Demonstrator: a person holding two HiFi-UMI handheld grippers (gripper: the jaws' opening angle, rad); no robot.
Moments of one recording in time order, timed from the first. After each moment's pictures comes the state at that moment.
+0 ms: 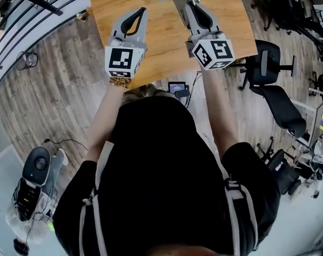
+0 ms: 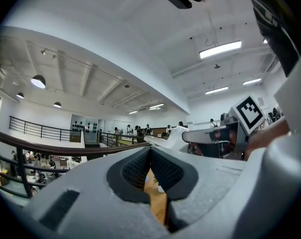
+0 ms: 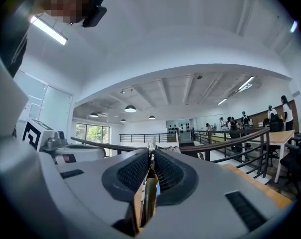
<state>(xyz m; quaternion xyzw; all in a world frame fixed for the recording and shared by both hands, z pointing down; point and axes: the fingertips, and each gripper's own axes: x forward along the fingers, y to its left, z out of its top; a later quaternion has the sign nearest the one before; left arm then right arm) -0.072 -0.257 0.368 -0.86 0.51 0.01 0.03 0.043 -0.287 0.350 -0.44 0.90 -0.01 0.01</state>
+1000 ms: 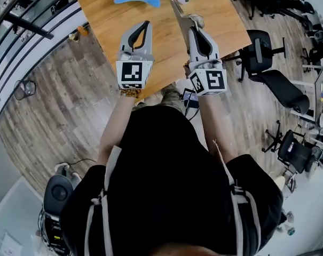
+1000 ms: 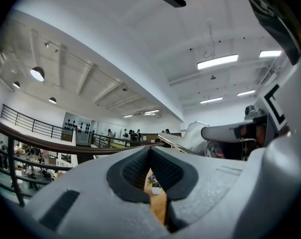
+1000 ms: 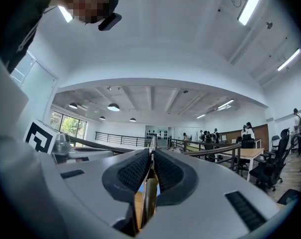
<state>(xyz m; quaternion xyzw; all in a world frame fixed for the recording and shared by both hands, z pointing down) -0.101 -0.239 0.384 -0.88 0.48 0.05 0.02 0.018 -0.204 0.351 -0.57 0.82 0.05 0.01</state>
